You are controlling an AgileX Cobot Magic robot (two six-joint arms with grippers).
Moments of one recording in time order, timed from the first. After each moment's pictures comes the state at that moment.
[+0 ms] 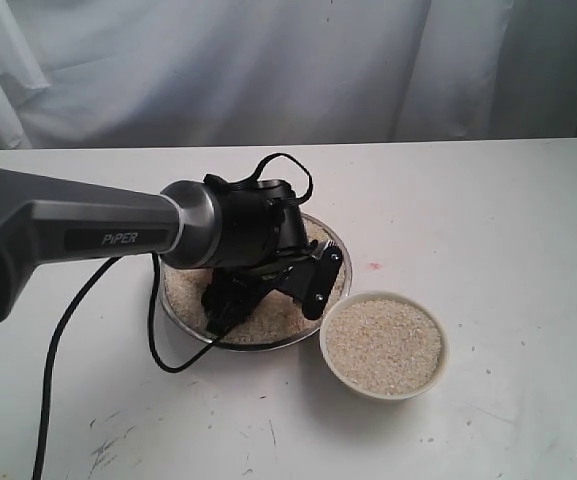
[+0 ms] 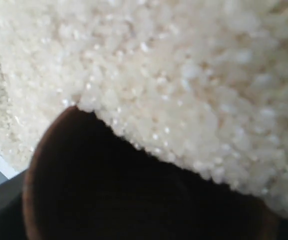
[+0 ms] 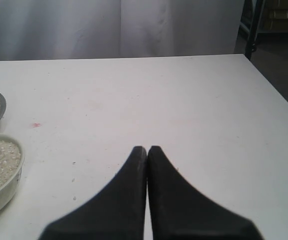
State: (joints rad) left arm -0.79 2.26 -1.50 0.74 0.81 0.65; right arm 0.11 0.00 0.00 -0.09 0.35 0.08
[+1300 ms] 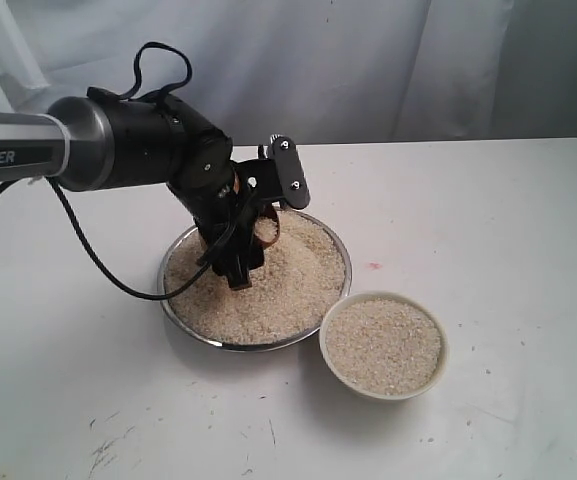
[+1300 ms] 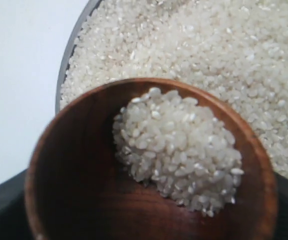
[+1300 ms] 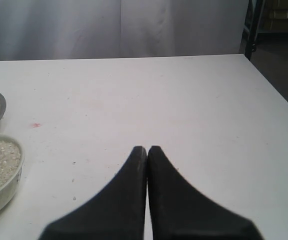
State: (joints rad) left arm -0.61 2.10 -1.49 0.26 0.63 0.60; right arm 0.11 0.00 0.00 -0.09 0.35 0.08
